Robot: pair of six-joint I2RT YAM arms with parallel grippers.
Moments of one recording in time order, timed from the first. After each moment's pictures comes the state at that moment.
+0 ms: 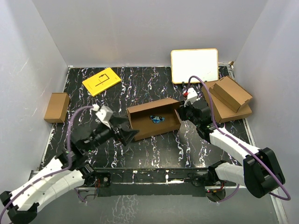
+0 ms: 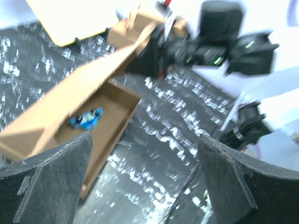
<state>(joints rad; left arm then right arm) -0.82 0.53 0.53 -0.07 0.08 -0.30 0.42 1.15 0.56 0.23 -0.04 0.05</state>
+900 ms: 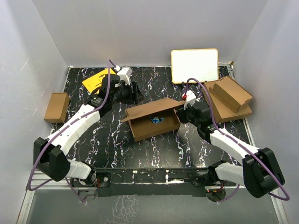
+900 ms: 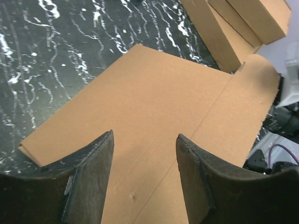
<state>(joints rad) -0.51 1.37 1.19 -0.34 0.24 -0.41 0.39 1.15 0.54 0.20 -0.14 0.00</state>
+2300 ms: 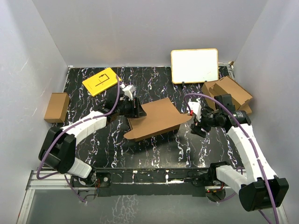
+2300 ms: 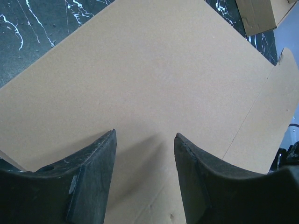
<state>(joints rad) -0.50 1.46 0.89 -0.09 0.38 -0.48 0.10 0.98 0.94 -0.97 -0.66 -1.01</state>
